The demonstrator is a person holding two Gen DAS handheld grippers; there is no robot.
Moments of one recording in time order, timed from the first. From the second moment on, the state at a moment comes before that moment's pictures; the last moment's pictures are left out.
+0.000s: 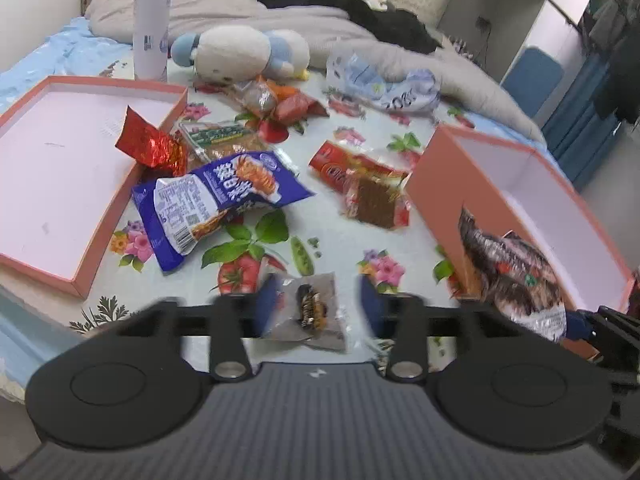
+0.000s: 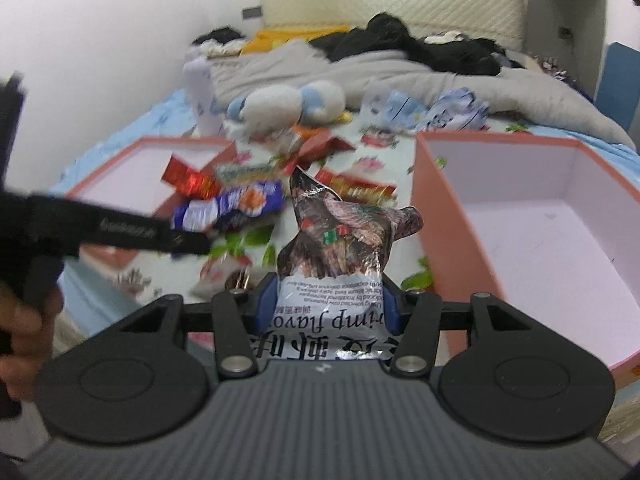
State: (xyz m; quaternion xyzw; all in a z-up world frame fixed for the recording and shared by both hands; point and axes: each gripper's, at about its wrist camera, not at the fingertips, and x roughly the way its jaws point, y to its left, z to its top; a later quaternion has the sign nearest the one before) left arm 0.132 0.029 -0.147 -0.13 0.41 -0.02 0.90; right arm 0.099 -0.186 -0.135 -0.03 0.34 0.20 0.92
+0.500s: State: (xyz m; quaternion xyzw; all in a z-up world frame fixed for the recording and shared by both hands) left arm 0.183 0.020 -0.221 -0.10 0.47 -0.04 0.88; right arm 0.108 -0.190 -0.158 -0.03 0.37 0.17 0.91
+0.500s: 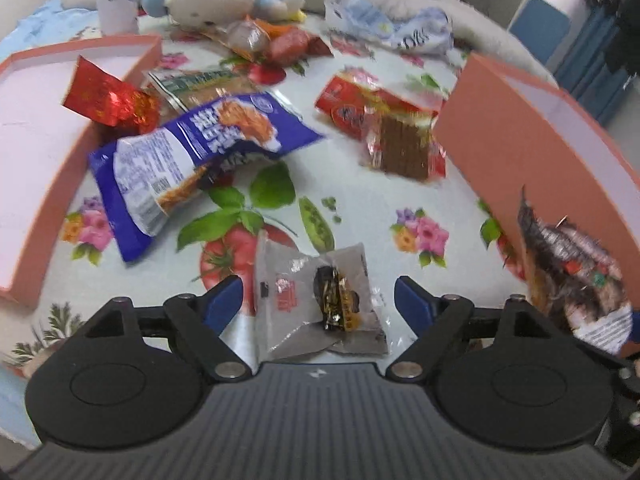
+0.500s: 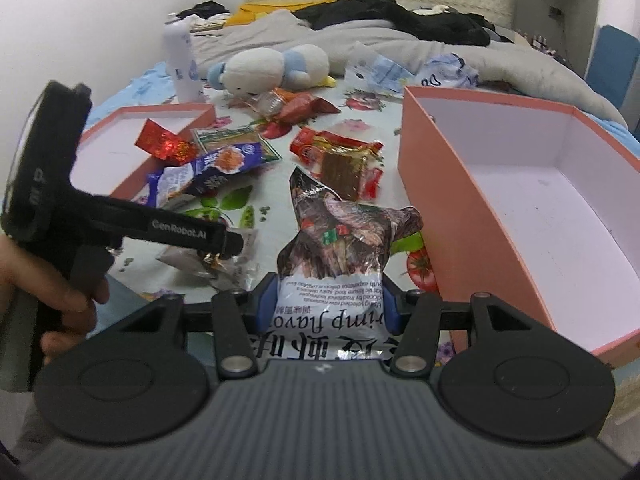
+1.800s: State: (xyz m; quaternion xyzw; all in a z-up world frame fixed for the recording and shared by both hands) left arm 0.093 -0.016 -0.070 -0.16 0.38 -0.06 0.91; right arm 0.065 -0.256 -0.069 0.03 0.31 0.12 0.94
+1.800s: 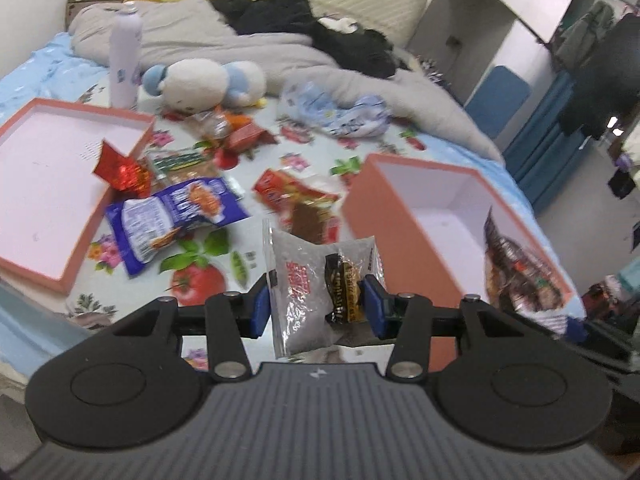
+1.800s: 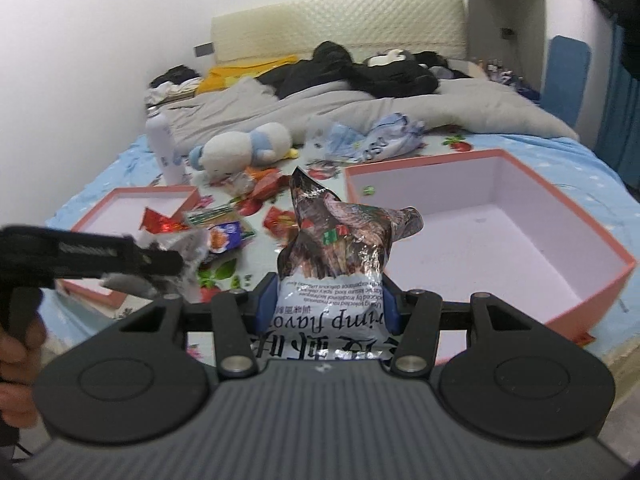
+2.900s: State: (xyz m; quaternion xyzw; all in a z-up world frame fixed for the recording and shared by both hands) left arm 0.266 -0.177 -0.071 -0.10 0.41 -0.18 0.89; right arm 0.192 -0.360 -0.091 0.06 0.31 0.04 0.95
